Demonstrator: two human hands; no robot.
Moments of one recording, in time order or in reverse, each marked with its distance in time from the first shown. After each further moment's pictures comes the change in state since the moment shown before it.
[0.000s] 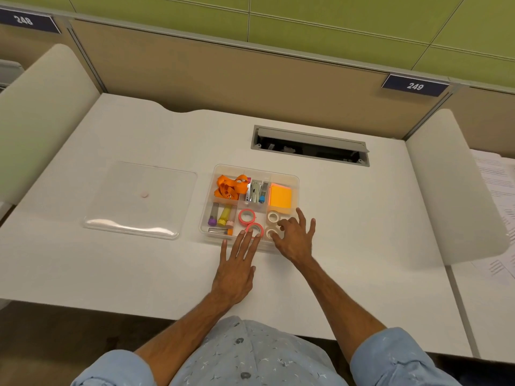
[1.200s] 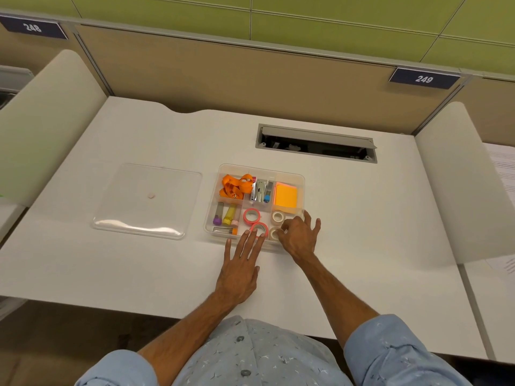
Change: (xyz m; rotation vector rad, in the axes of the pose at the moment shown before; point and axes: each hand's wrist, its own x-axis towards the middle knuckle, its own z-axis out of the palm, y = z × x) left_hand -0.001 -0.003 -0.003 0.010 -0.020 0.008; right_hand 0.009 -0.007 0.001 0.081 0.033 0.090
